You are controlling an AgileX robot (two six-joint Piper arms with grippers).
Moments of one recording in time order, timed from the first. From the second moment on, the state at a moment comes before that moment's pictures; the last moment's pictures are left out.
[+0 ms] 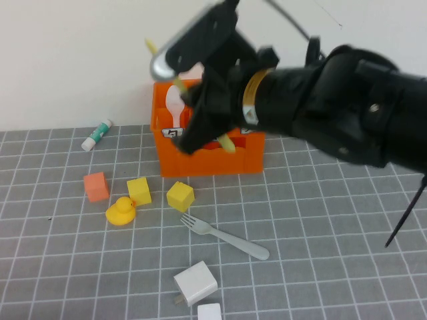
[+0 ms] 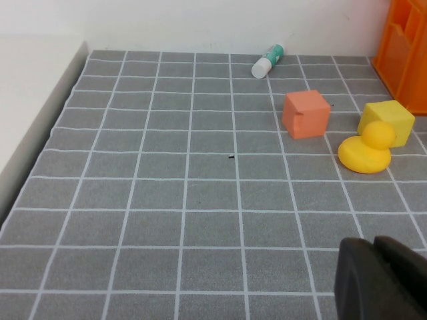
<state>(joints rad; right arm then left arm) 0.83 1.72 -1.47 -0.45 0.37 0.20 0.09 -0.01 0.02 -0.18 0.37 0.07</state>
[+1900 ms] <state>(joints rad) 0.37 2.13 -1.28 -0.32 -0.75 0.40 0.09 -0.01 0.02 -0.18 0.37 0.07</state>
